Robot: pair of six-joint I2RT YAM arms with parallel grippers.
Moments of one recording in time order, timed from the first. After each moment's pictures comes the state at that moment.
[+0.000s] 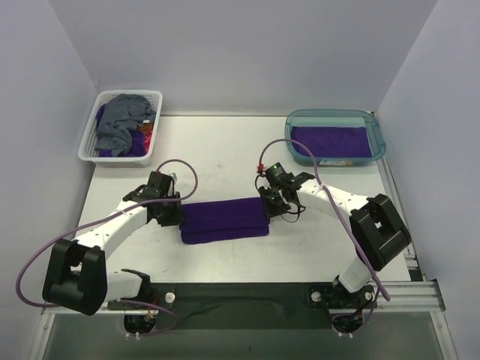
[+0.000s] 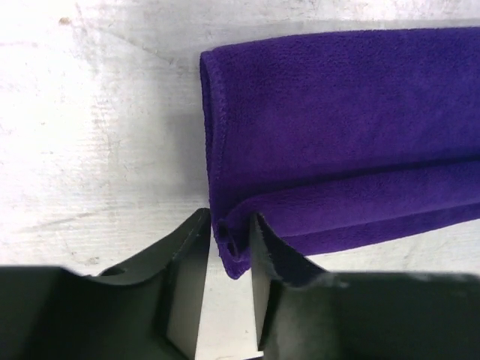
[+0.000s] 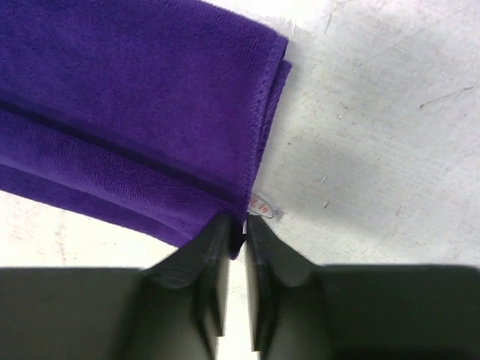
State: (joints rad) left arm -0.30 1.28 0.71 -0.55 0.06 -0.45; right arm 0.62 1.63 0.98 -0.51 -0.07 0.29
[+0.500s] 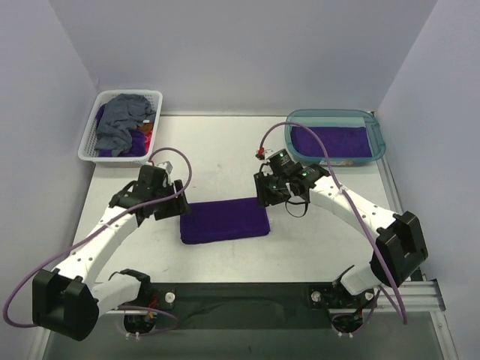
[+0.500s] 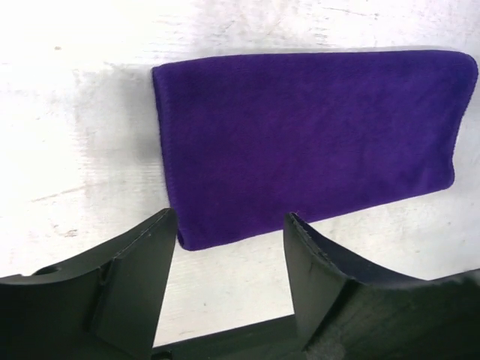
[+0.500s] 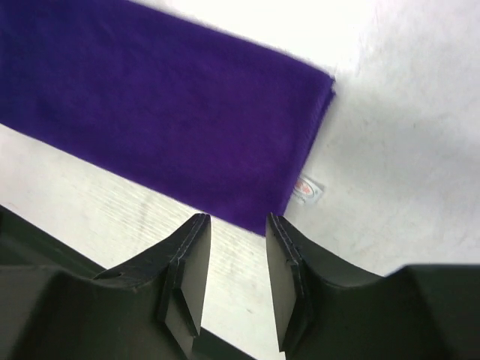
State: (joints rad) left arm -0.31 1.07 0.79 -0.67 0.09 -0.52; right arm 0.65 1.47 1.10 -0.63 -0.10 0.29
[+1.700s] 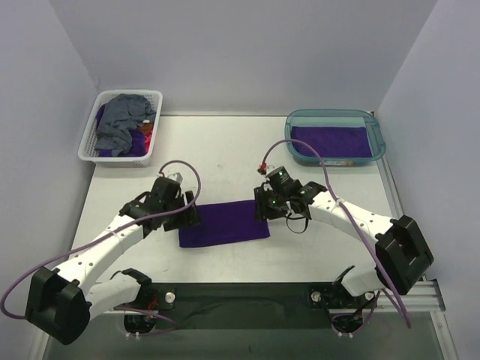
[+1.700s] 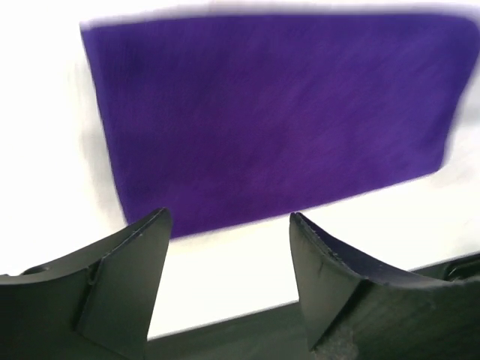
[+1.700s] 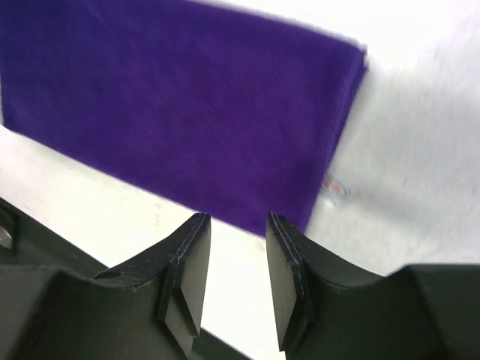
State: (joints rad) left arm -0.49 1.07 0.69 -0.62 0.05 -0.67; right arm 0.70 1.42 0.89 -0.47 -0.12 0.42
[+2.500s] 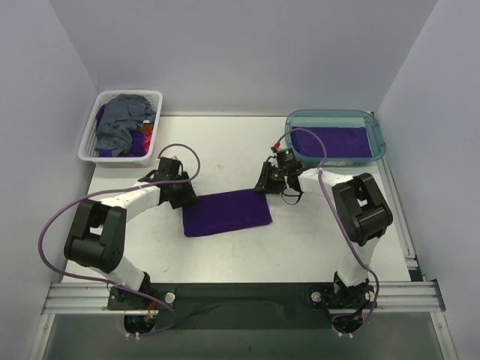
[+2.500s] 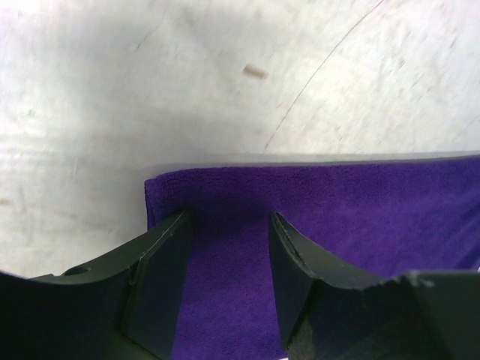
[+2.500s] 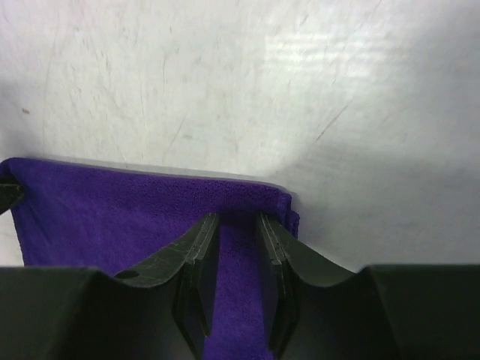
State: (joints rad) left arm -0.29 1.57 0.83 -0.28 0.05 -0.67; right arm 0.44 1.85 1.02 -0.07 -0.25 0.56
